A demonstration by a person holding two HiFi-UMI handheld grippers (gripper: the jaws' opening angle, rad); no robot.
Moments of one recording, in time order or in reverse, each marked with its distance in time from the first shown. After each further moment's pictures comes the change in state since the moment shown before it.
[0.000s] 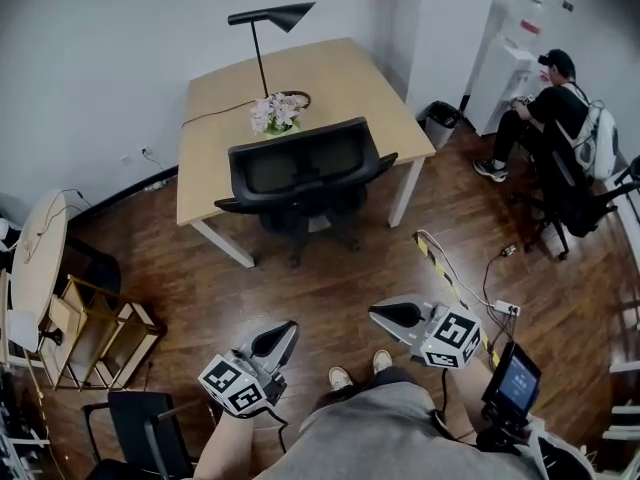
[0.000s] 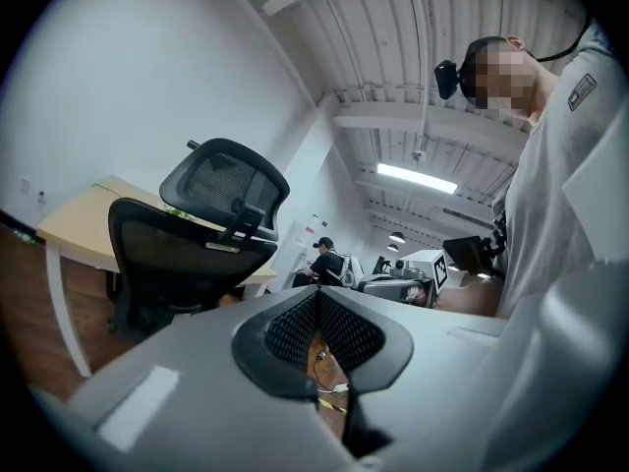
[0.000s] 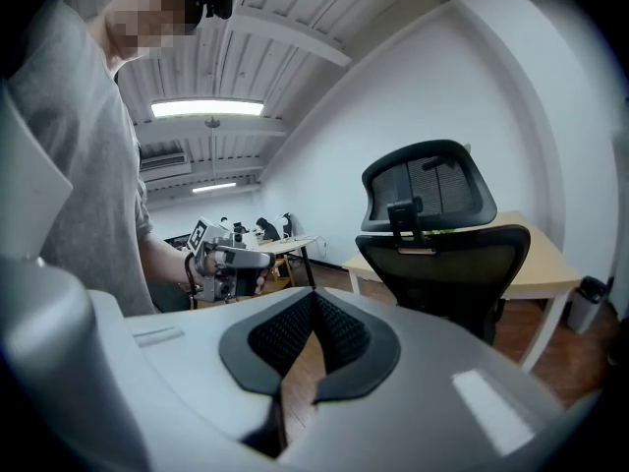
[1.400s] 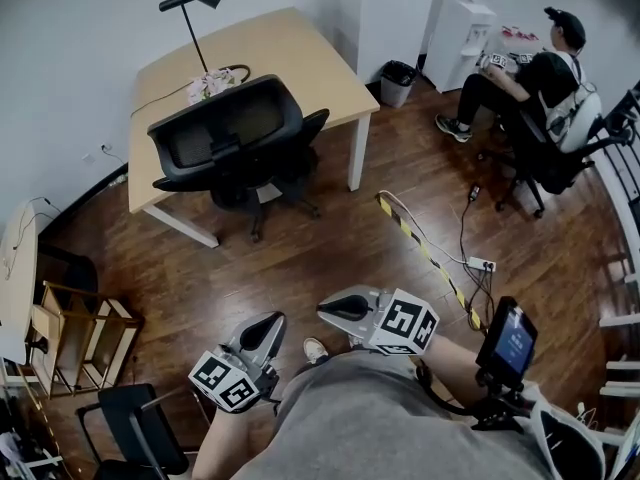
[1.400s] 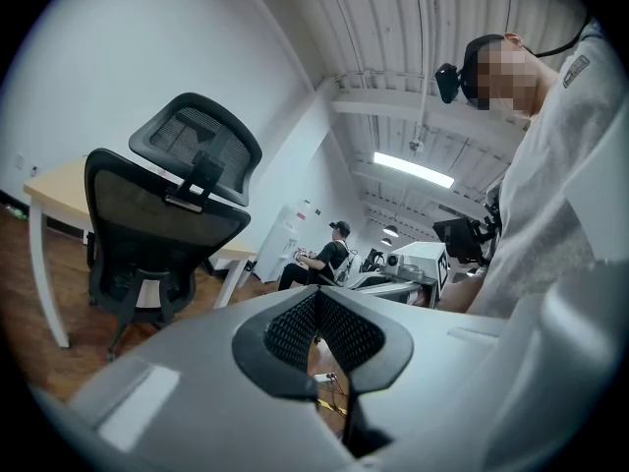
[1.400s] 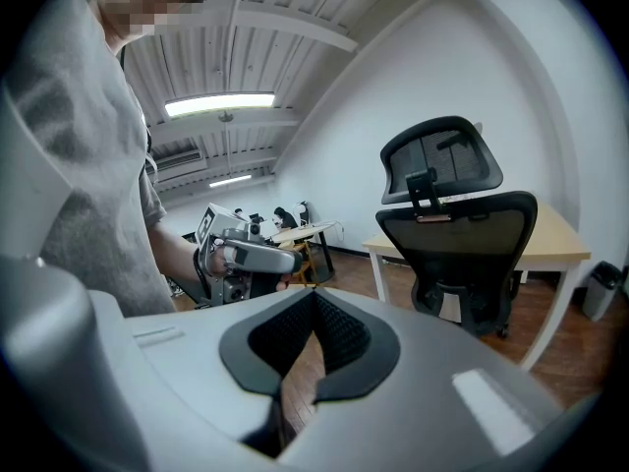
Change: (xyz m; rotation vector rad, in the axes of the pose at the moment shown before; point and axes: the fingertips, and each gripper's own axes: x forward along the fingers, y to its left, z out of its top) left arm 0.042 -0.075 -0.058 -0.044 0.058 -0.036; right arm -0.025 0.048 -0.052 0.010 0.079 0.108
